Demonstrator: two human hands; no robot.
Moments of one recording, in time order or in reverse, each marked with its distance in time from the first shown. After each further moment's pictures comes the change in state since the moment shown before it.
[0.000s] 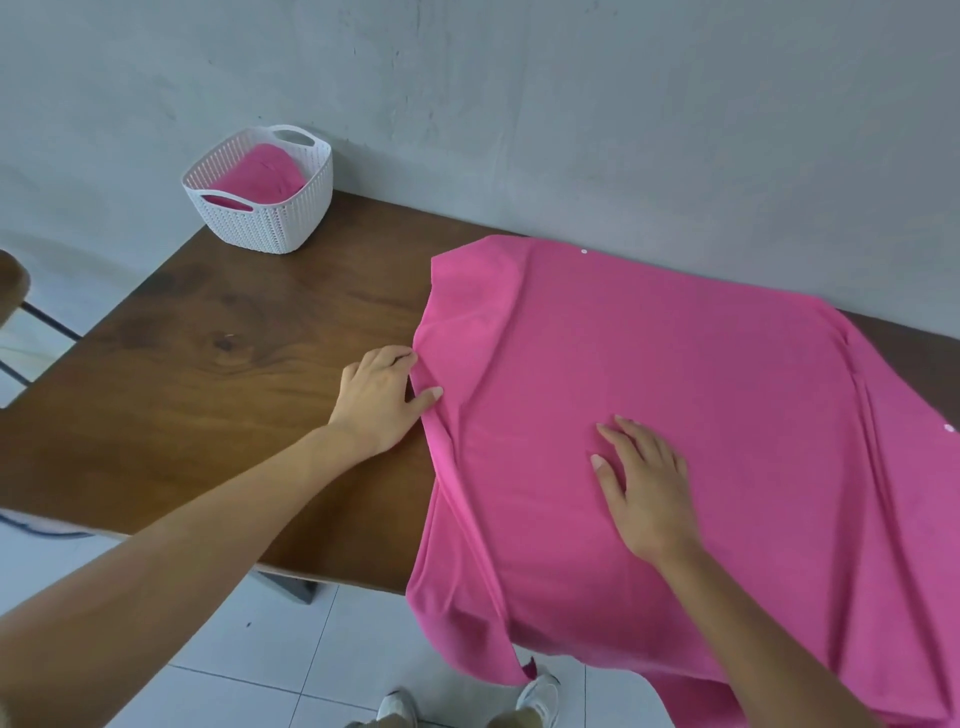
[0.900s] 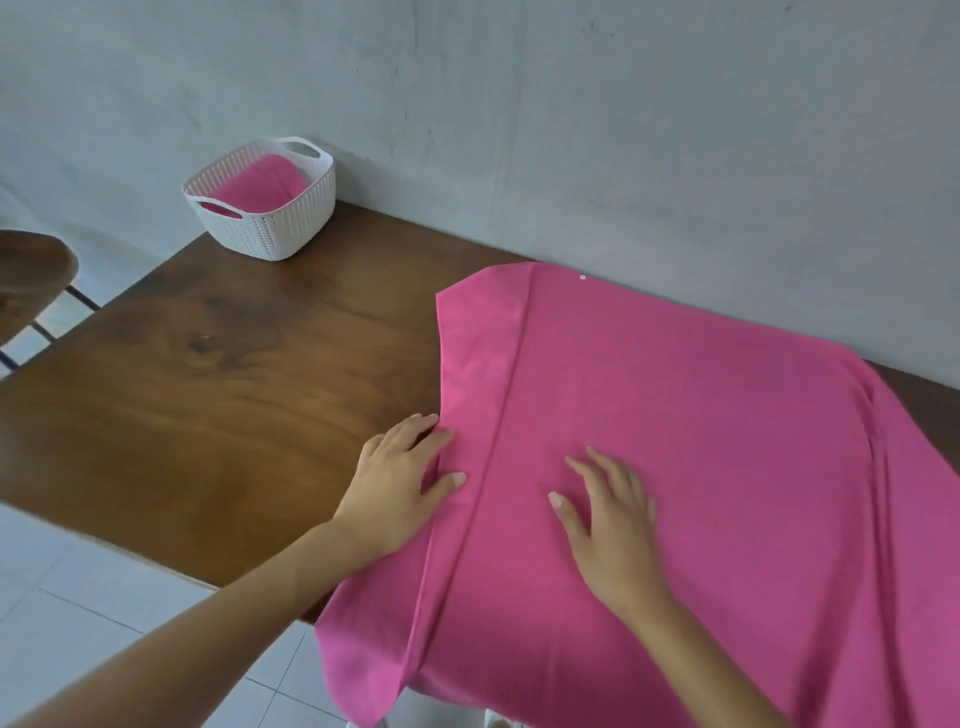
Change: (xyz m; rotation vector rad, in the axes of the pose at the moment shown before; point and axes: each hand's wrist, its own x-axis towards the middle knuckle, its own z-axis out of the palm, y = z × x) left_hand -0.046 0.078 0.054 -0.097 0.052 0.050; right_hand 0.021 0.023 -0.011 0.180 -0.033 -0.107
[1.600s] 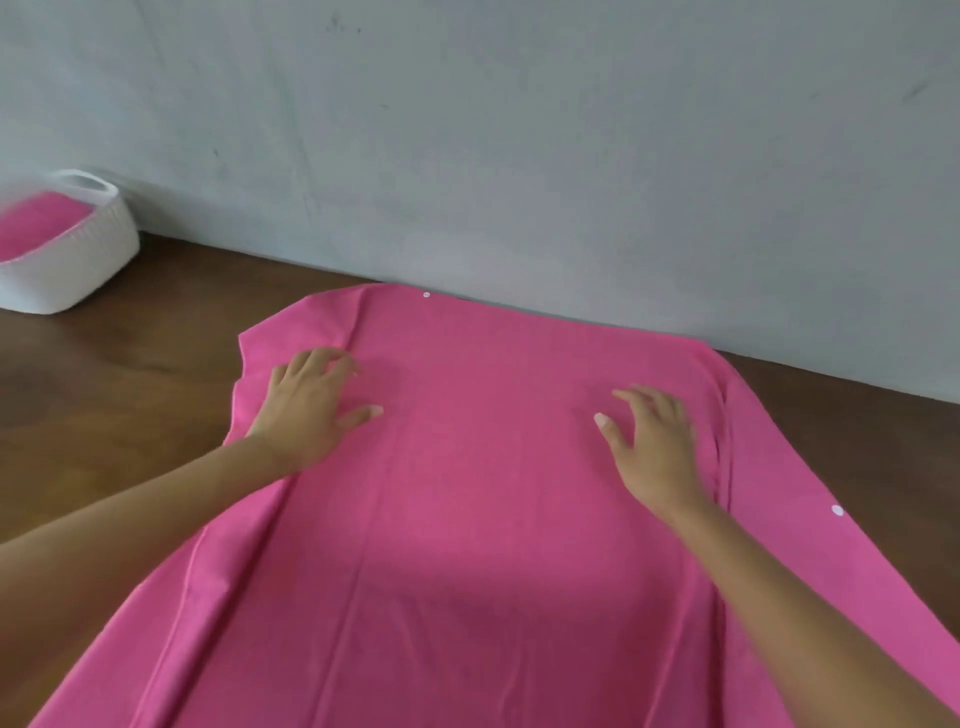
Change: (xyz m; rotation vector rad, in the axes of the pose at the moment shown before) left_hand 0.184 0.091 0.030 0.299 0.002 -0.002; right_hand 0.124 0.250 -0.107 -0.048 0.142 0.136
